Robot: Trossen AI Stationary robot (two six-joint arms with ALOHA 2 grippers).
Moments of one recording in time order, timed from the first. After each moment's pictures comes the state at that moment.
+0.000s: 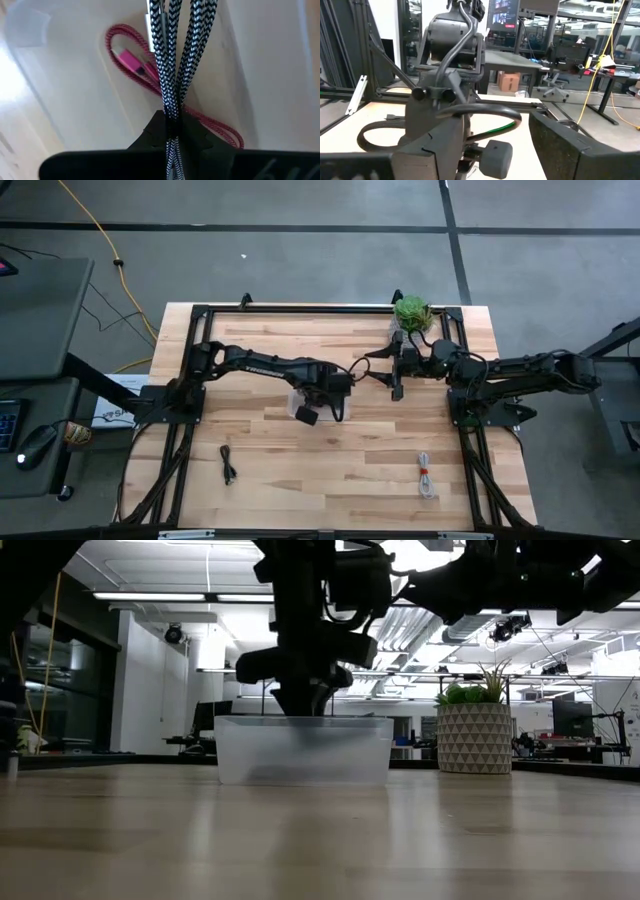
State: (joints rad) left arm 0.12 2.13 1.67 -0.98 -0.12 0.41; right arm -0.19 1.01 0.37 0.70 -0.17 -0.11
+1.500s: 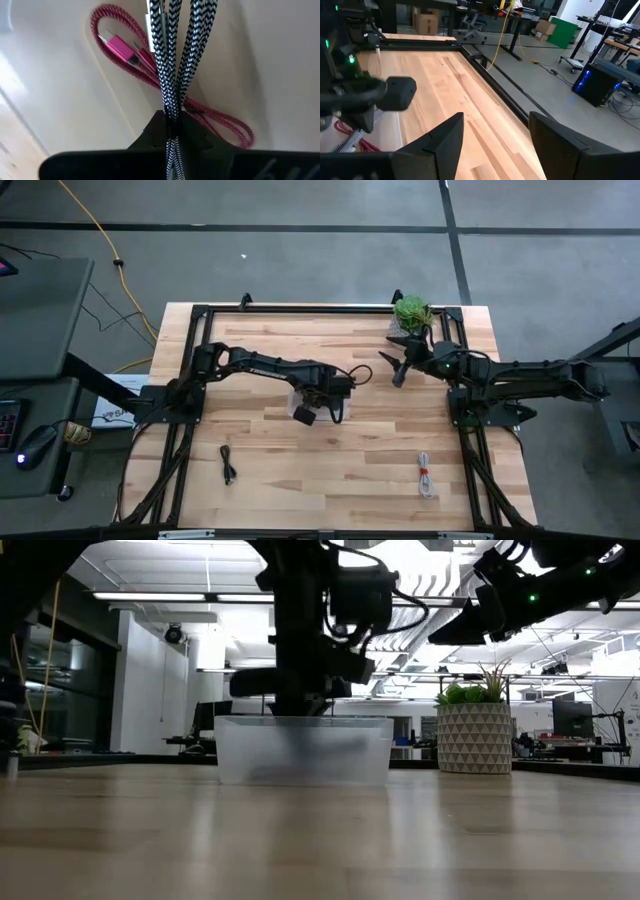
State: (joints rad) left arm 0.12 2.17 1.67 -1.00 -0.15 0.45; right arm -0.20 0.81 0.37 0.23 0.33 -0.16
